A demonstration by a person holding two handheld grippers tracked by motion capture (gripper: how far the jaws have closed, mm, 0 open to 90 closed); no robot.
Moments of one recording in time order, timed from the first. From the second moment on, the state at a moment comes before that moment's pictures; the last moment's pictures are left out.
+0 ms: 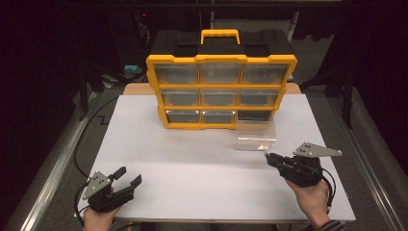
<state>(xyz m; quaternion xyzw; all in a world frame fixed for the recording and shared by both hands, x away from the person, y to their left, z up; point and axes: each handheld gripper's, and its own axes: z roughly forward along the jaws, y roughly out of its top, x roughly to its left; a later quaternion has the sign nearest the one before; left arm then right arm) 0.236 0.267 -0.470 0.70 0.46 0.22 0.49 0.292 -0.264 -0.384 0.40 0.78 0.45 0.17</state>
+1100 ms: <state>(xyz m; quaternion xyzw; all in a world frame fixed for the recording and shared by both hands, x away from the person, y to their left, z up) 0.236 0.267 -0.470 0.70 0.46 0.22 0.49 0.339 -0.257 -0.368 0.41 0.77 0.44 0.20</state>
